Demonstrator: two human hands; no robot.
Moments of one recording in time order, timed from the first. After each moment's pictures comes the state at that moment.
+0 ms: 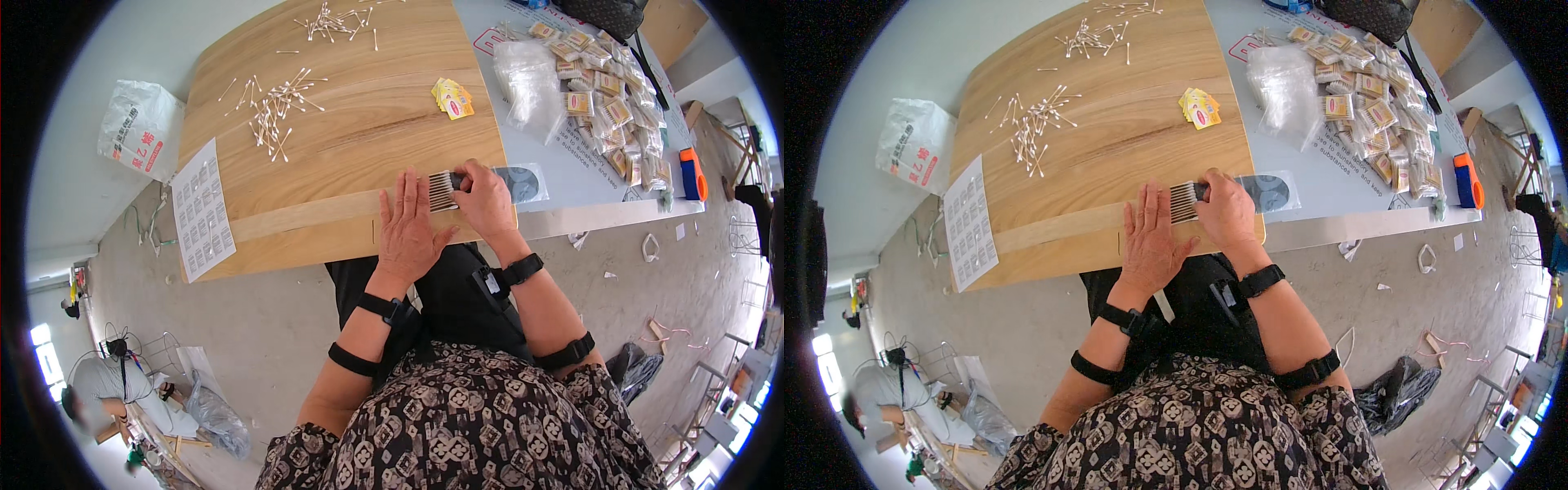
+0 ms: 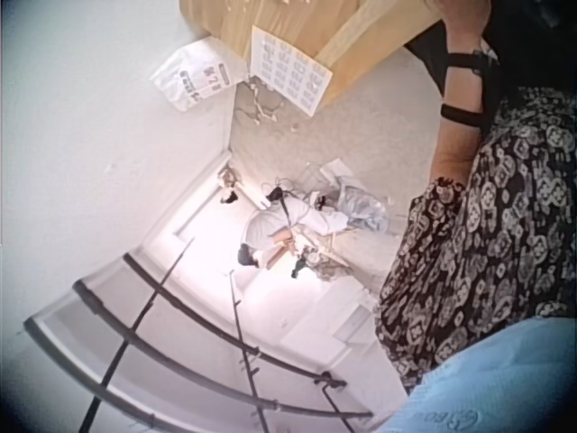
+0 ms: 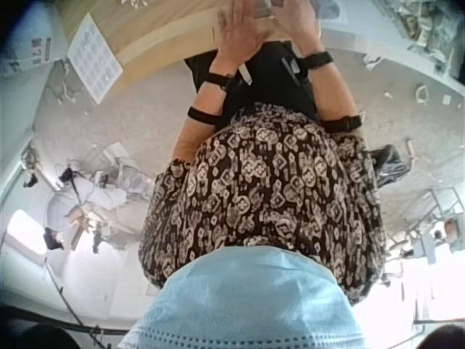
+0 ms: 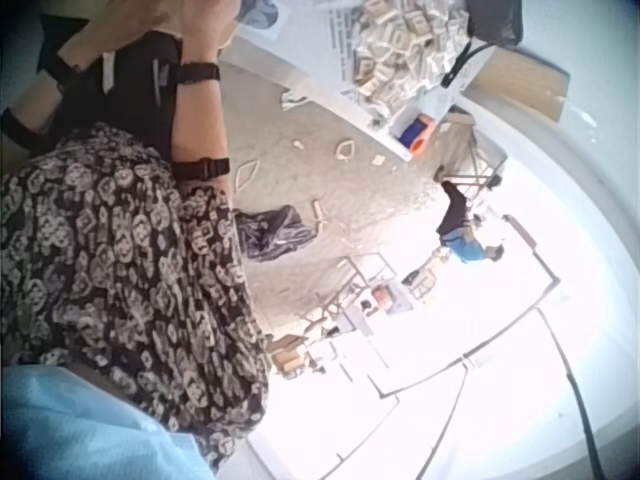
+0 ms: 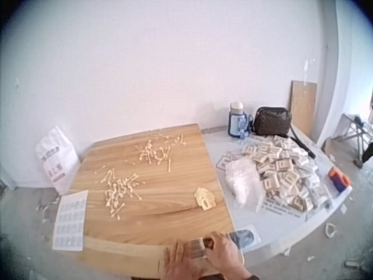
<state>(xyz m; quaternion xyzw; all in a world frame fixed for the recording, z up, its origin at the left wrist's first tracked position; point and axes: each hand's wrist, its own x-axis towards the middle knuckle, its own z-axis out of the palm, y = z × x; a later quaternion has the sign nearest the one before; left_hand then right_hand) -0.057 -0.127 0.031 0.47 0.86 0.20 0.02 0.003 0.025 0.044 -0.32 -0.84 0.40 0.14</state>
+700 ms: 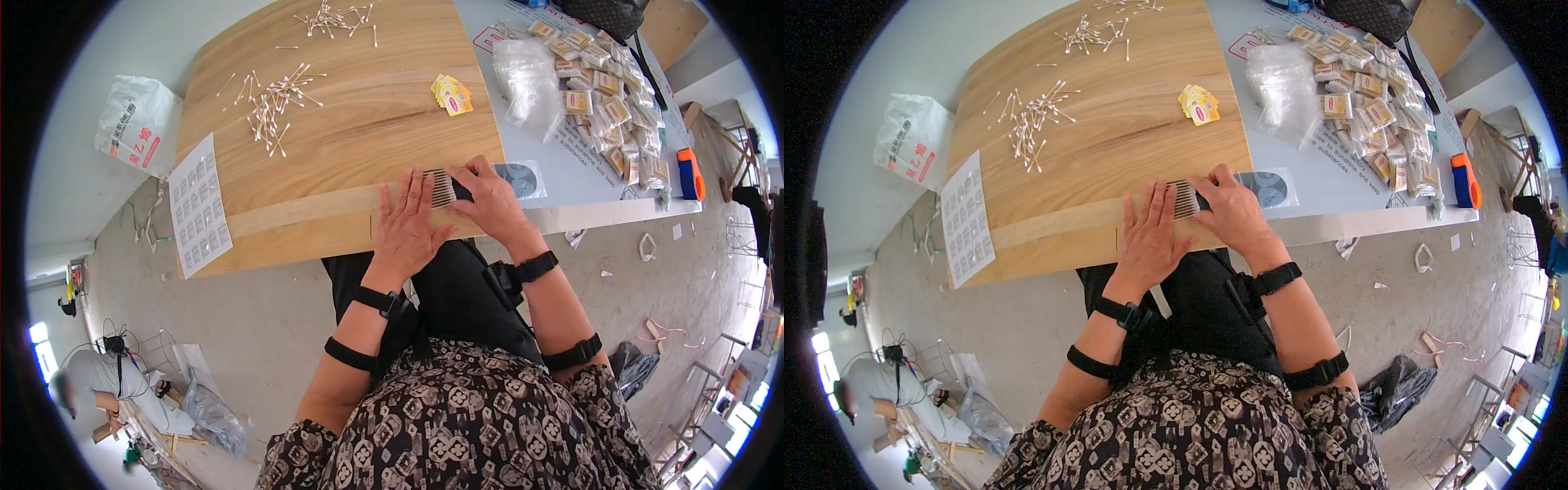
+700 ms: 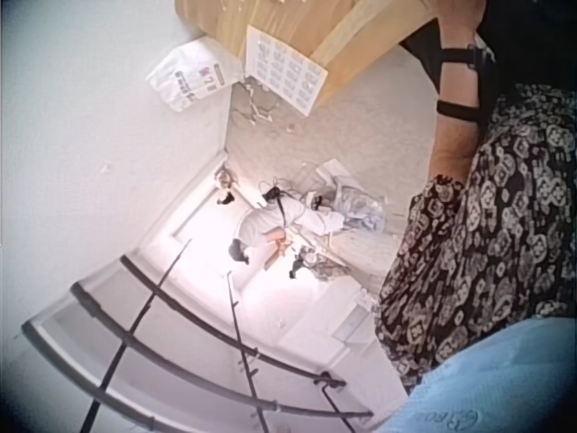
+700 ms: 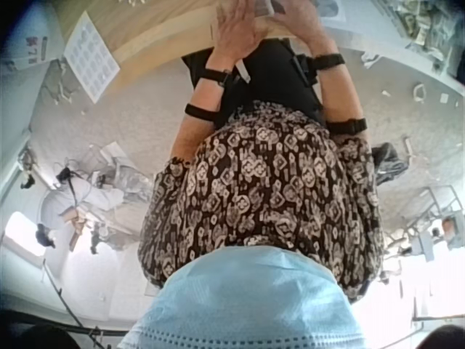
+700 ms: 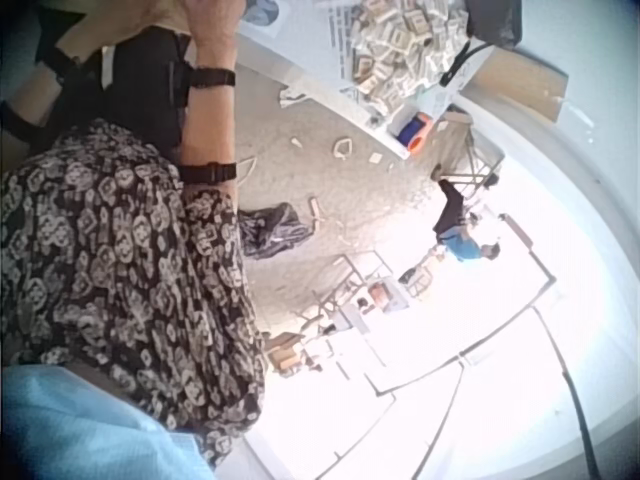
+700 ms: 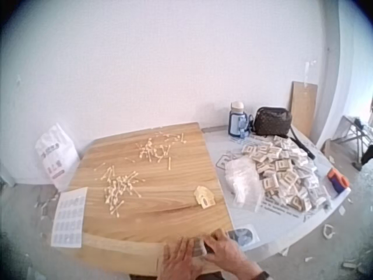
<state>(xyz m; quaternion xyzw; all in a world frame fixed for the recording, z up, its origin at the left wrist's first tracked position) -0.061 -0.130 0.032 0.50 0.85 0.14 0.06 0.024 0.040 0.055 -0.15 -0.92 0.35 0.08</state>
